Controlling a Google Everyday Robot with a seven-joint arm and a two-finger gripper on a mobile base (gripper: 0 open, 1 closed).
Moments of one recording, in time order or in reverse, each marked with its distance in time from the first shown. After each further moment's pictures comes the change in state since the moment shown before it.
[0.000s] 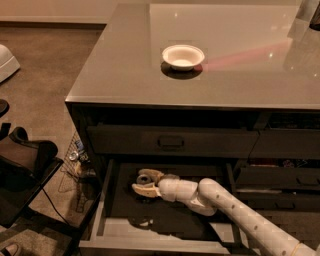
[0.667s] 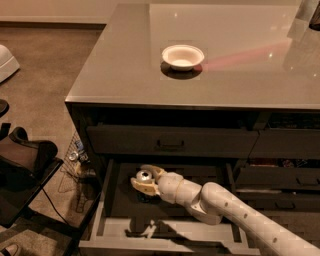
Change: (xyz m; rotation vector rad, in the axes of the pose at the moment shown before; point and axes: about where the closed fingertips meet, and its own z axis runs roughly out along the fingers) arm -0.059 0.027 -0.015 0.174 0.027 0.077
